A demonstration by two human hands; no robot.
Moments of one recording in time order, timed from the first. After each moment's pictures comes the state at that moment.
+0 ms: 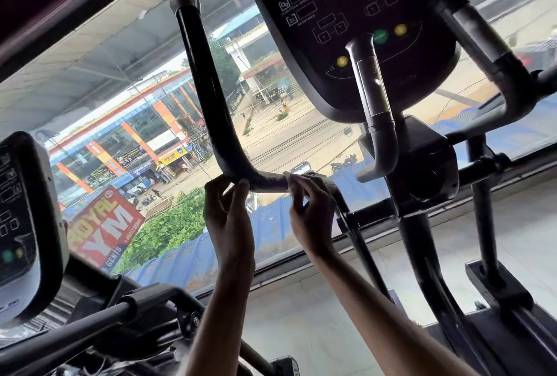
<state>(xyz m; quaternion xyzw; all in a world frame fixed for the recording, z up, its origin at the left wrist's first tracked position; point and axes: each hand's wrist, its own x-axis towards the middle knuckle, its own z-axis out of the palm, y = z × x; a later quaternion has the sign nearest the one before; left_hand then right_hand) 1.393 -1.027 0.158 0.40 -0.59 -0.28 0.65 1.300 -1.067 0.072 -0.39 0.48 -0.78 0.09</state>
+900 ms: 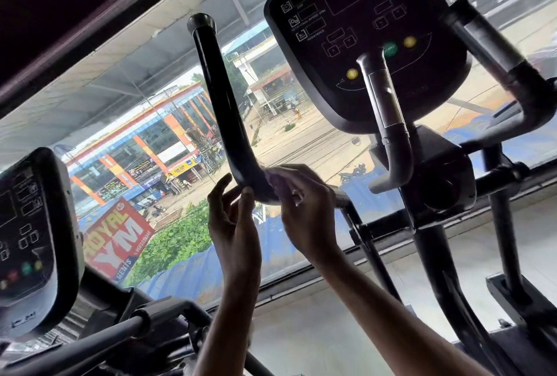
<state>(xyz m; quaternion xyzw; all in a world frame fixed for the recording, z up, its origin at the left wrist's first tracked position) 1.403 -1.024 0.171 0.41 -0.60 -0.23 0.64 1.305 -1.041 0.135 -0.46 0.36 -0.81 0.09</state>
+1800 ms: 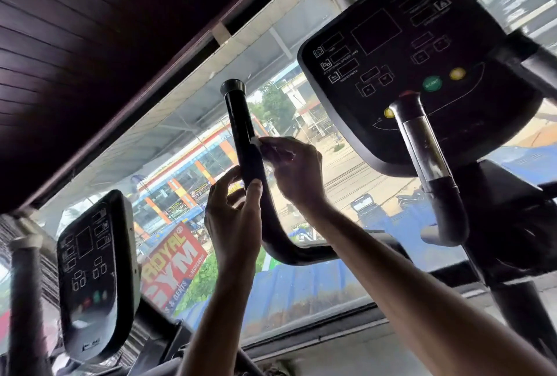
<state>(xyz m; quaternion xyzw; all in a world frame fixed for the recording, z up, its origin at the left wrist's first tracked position) 1.379 -1.066 0.268 0.48 -0.63 -0.06 0.61 1.274 -1.141 0.254 -0.46 0.25 -0.83 0.22</state>
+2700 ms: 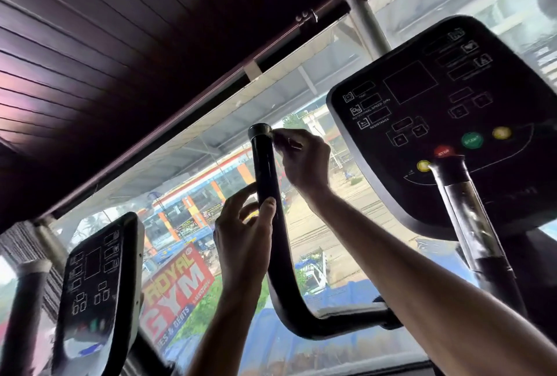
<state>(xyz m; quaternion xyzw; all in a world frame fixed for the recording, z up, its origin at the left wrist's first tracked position) 1.372 -1.094 0.309 0.47 -0.64 -0.06 0.61 1.258 -1.204 0.338 -0.47 0.24 -0.84 0.12</state>
